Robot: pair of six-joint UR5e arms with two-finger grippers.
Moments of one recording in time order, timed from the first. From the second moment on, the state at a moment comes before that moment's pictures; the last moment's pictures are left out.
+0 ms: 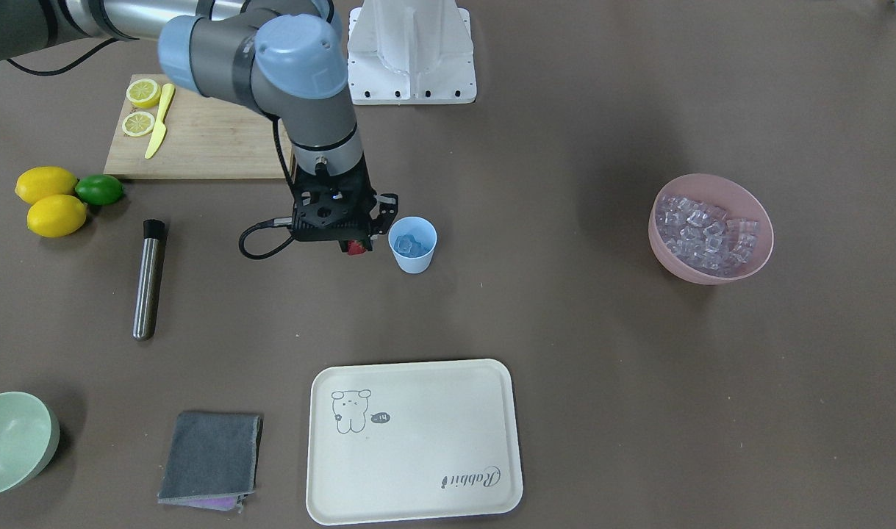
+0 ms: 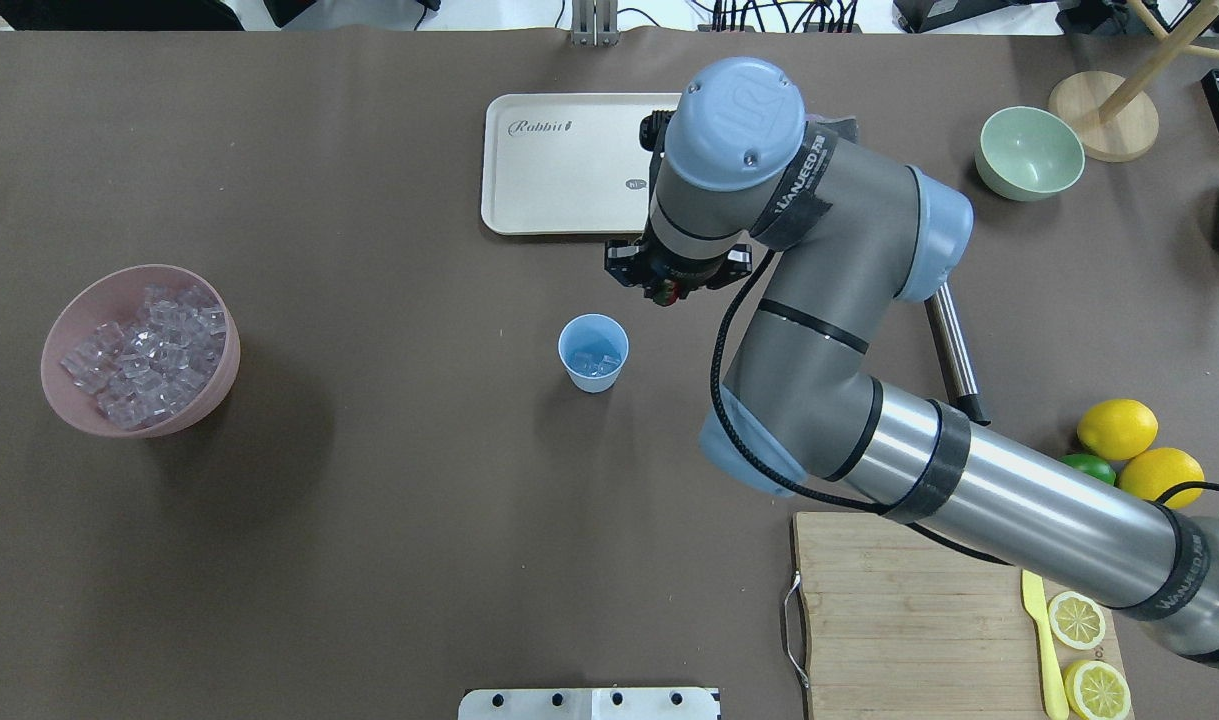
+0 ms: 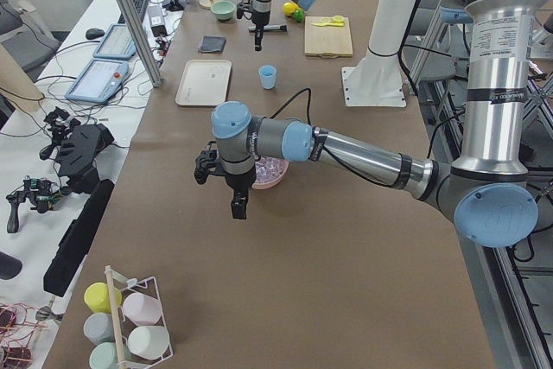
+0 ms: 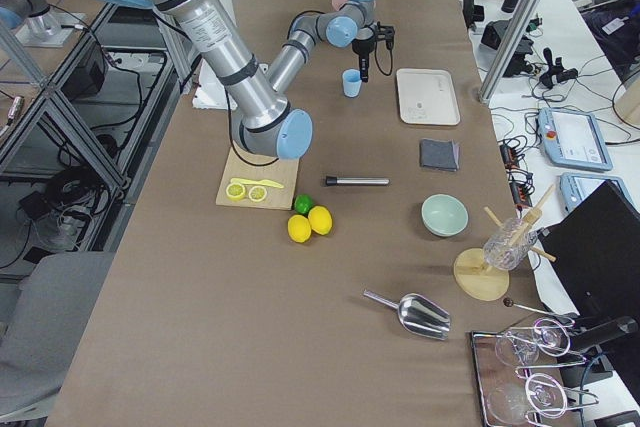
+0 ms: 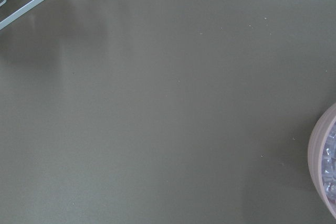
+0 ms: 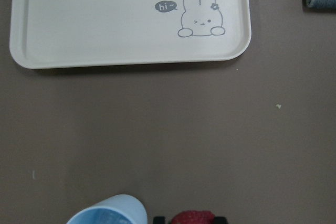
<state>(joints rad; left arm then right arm) -1.45 -1.56 -1.87 -1.40 -2.28 -0.10 0.61 -0.79 1.67 -1.65 1.87 1.17</state>
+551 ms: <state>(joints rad) -1.45 -1.56 -1.88 -1.41 -2.28 -0.10 0.50 -0.75 1.65 -1.66 1.77 1.25</state>
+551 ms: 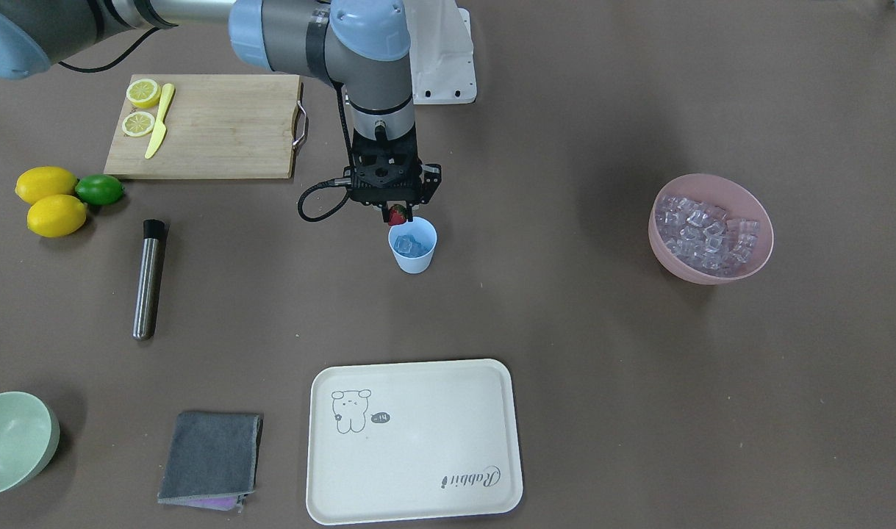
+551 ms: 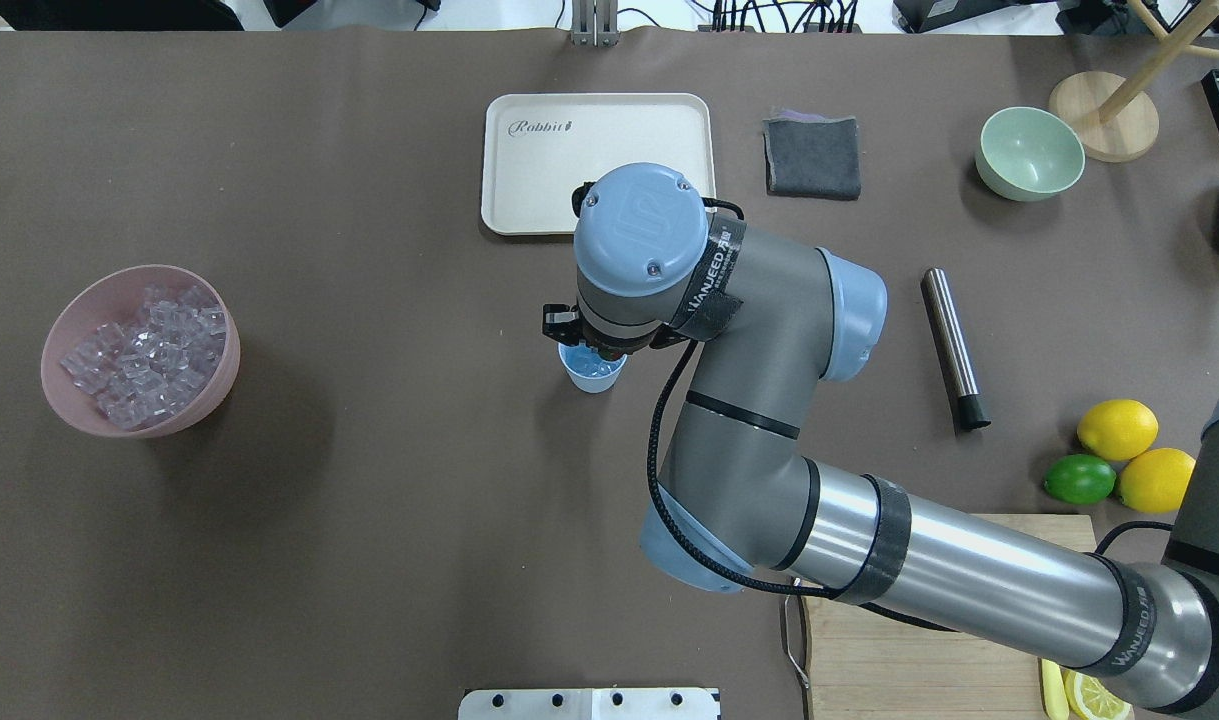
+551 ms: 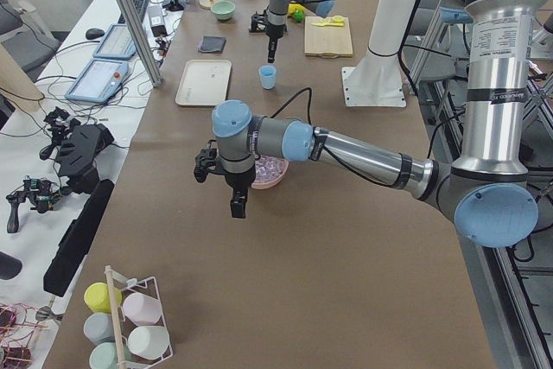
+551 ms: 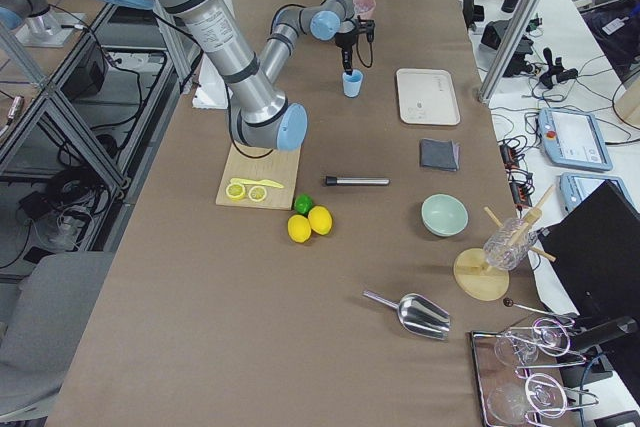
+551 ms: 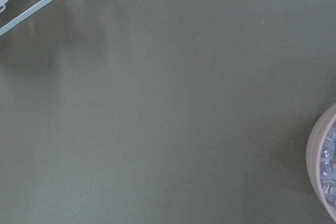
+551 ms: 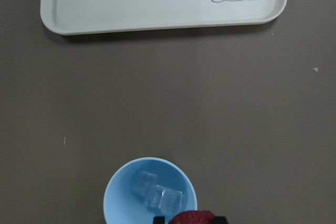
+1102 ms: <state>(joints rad) -1.45 -1.56 -1.88 -1.41 -2.28 -0.10 0.50 -0.72 1.61 -1.66 1.75 1.25</state>
